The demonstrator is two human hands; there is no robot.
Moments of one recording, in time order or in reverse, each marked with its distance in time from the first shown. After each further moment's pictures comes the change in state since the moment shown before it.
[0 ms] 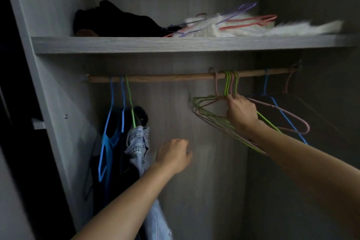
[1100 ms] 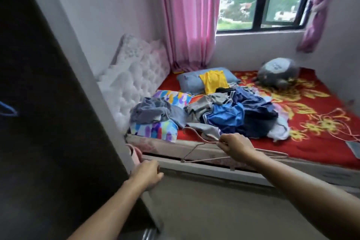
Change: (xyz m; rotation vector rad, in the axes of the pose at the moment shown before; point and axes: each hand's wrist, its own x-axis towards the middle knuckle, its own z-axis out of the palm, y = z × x) left_hand -0.199 0.453 0.202 -0.042 -0.778 0.836; right_hand -0.625 0.352 -0.142 -0.103 -0.464 1.043
